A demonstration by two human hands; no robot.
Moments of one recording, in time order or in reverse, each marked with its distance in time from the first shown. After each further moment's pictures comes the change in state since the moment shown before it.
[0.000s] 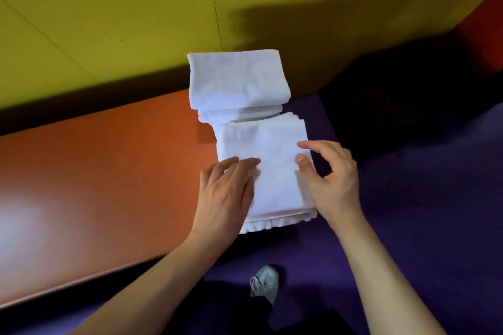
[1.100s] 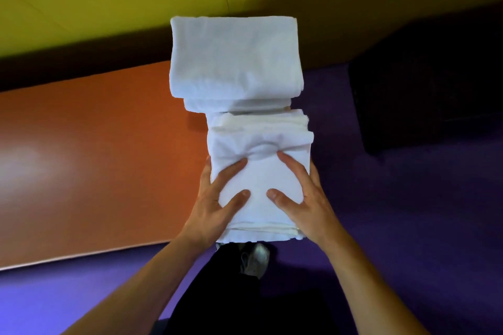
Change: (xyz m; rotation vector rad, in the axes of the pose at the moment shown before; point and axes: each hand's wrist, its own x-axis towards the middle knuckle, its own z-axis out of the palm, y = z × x) left_hand 0.016 -0.028 0.054 -0.667 -0.278 -0.623; right_hand 0.023 0.059 0.034 0.233 -0.724 0.402
